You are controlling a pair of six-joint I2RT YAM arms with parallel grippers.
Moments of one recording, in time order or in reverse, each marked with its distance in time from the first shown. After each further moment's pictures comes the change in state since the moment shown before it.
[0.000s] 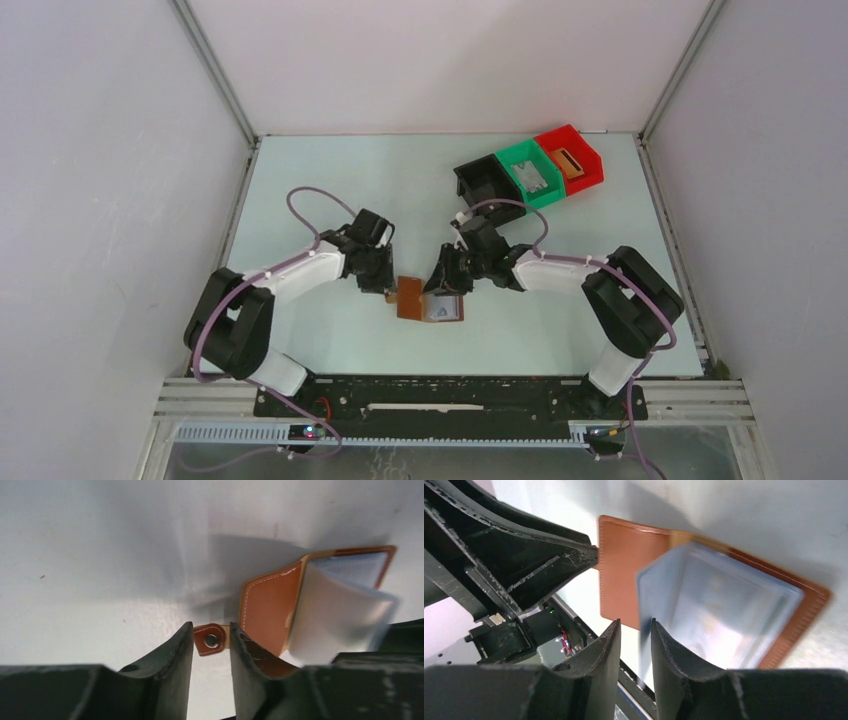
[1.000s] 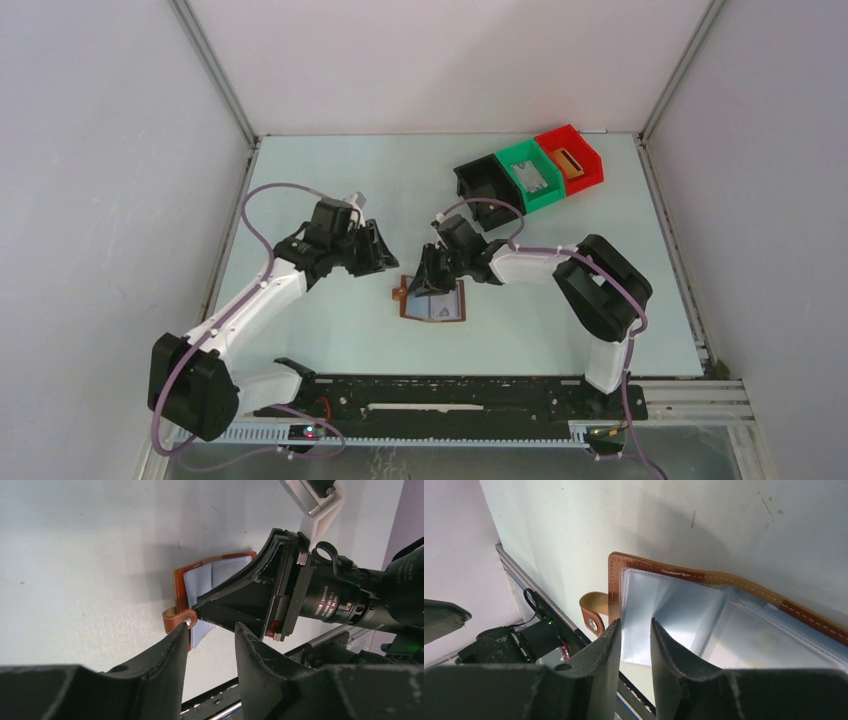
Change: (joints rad) left arm 0.093 -0.331 0.026 0.005 0.178 -0.056; right arm 0.069 0.163 0.163 -0.005 0.005 0.019
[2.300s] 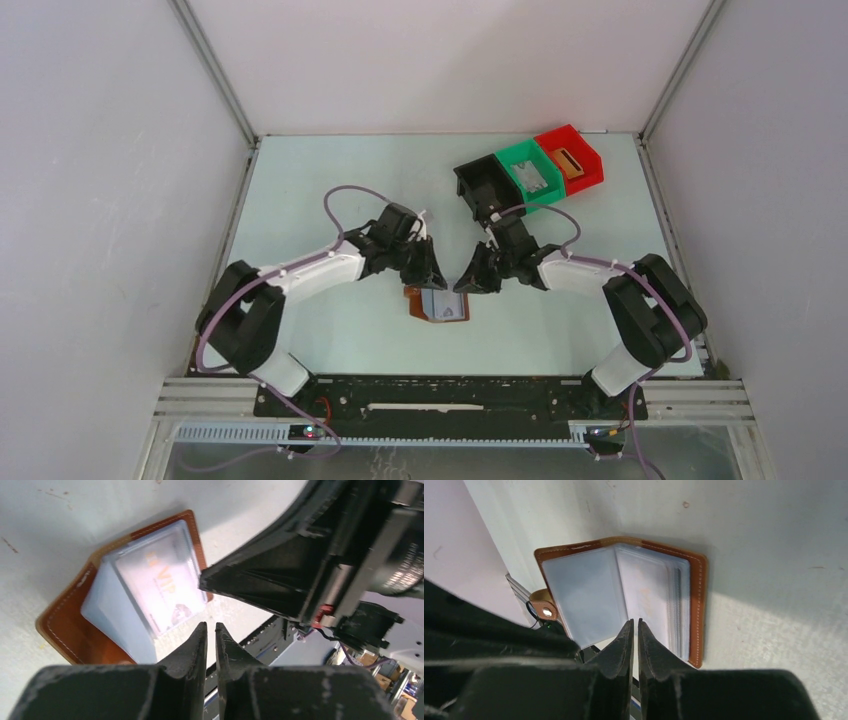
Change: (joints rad) left arm -0.250 0.352 0.082 0.204 0.183 -0.087; right arm -0.211 -0.261 -0.251 -0.076 -0.011 -0.001
